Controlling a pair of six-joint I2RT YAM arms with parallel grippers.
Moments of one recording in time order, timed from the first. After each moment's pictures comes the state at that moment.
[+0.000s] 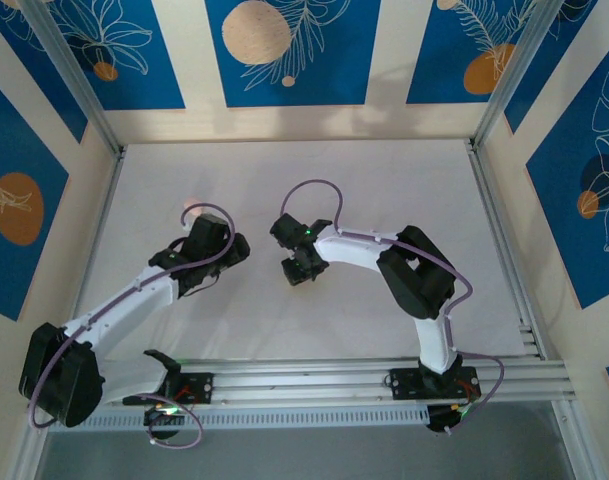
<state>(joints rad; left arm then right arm) -0.50 1.18 0.77 -0.46 -0.17 -0.84 0.84 1.99 1.35 -0.70 0.06 0.31</state>
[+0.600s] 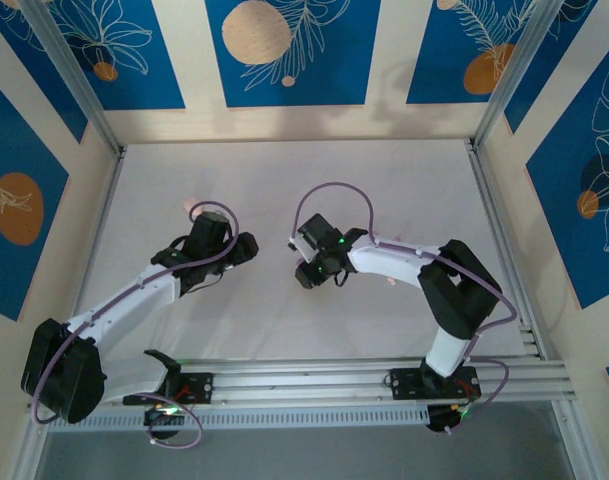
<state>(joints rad) -0.50 1.20 0.77 -0.40 -0.05 -0.80 0.78 1.73 1.07 -0.51 -0.09 0.06</state>
